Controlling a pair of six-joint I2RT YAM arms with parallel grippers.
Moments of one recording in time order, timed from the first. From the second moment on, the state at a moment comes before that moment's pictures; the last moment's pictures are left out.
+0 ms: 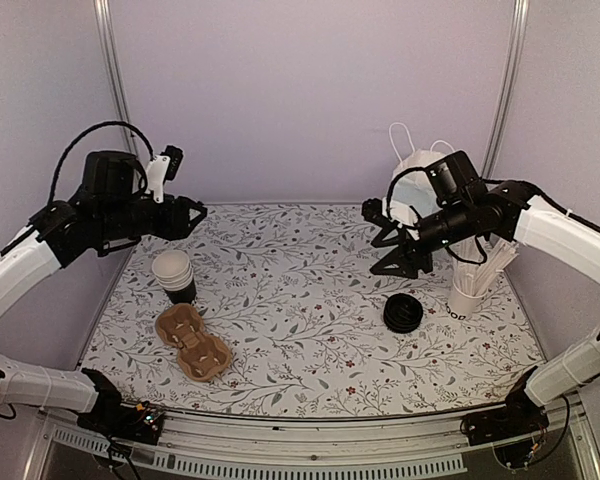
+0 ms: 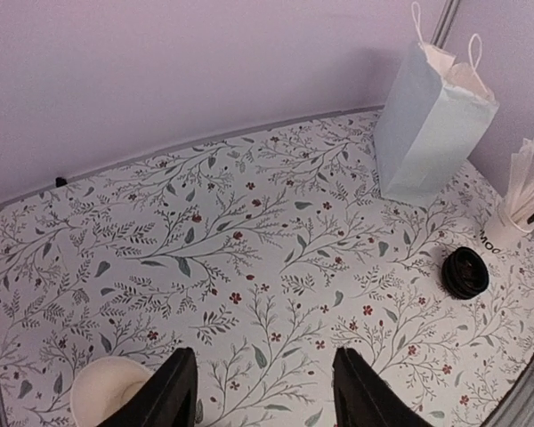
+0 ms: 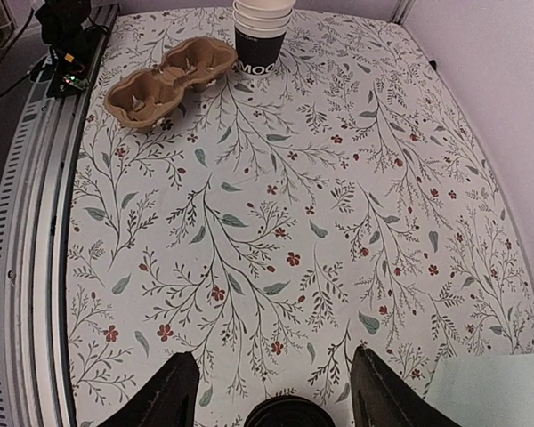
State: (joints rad) left arm -0.56 1.08 1.13 -0.49 -0.03 -0.14; right arm 0.64 1.39 1.30 -0.71 -0.48 -0.64
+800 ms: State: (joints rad) left arm -0.42 1.58 1.46 -1.05 -0.15 -0.28; right arm 0.65 1.30 0.81 -0.40 -0.52 -0.67
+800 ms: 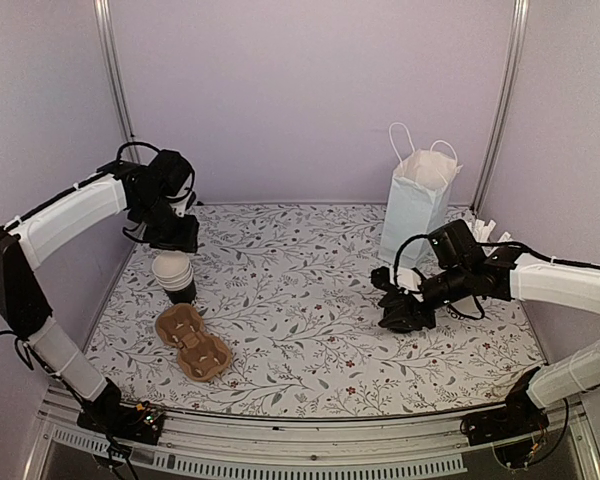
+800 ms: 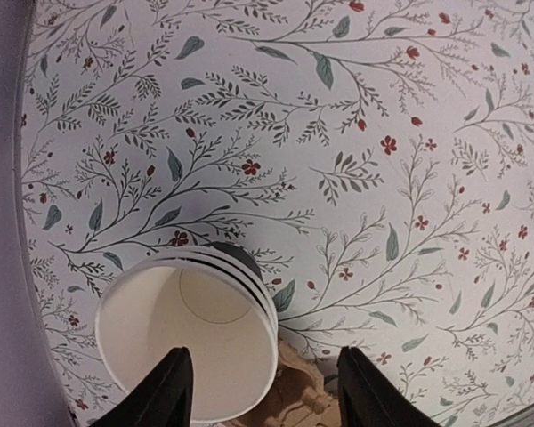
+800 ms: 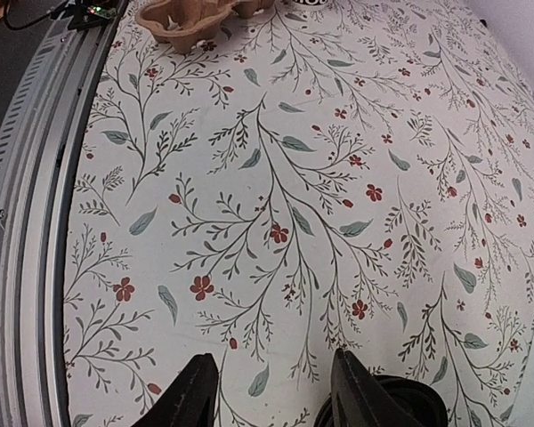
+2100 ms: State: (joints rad) left arm -0.41 1.68 1.52 -1.17 -0.27 -0.25; right arm 0.65 1.28 0.79 -0.31 -0.47 -0.71
